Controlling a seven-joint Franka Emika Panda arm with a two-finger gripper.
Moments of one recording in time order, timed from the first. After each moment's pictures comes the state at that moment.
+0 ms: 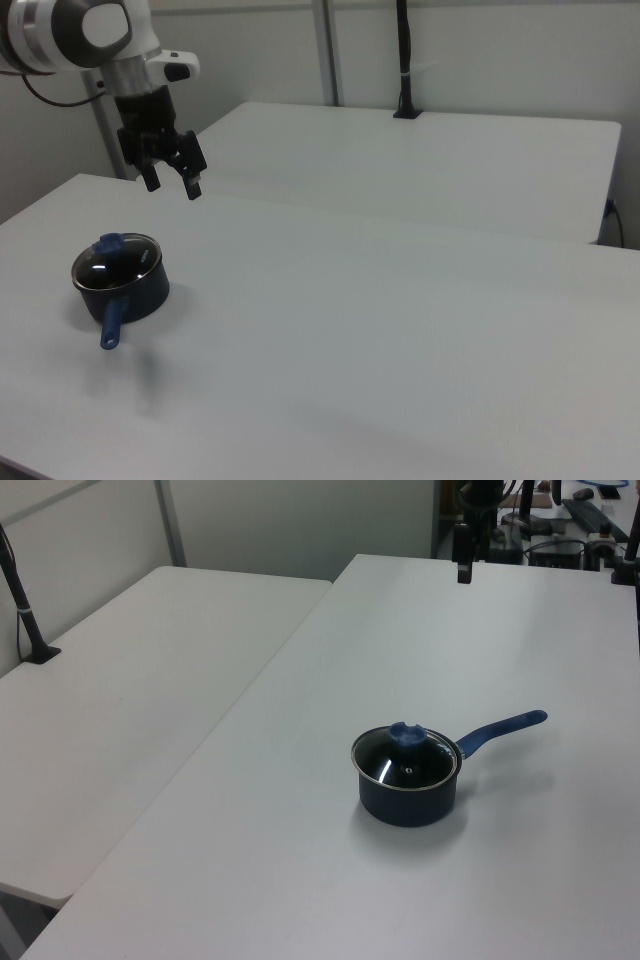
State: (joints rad) arm -0.01 0.01 0.12 -1.63 -0.07 1.63 0.18
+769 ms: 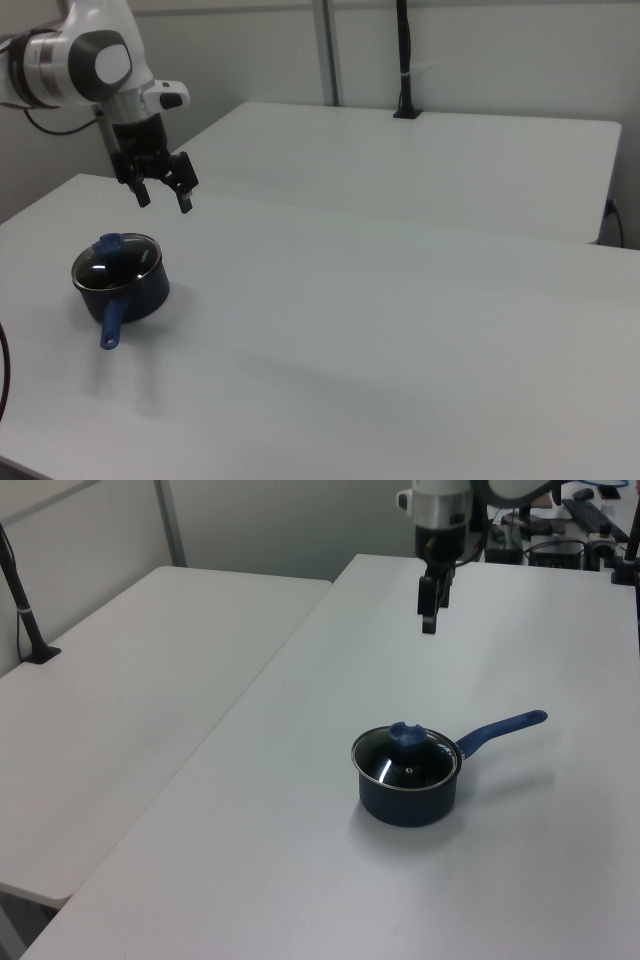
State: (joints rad) arm 0.10 0.15 0.14 -1.62 -0.07 1.77 0.18
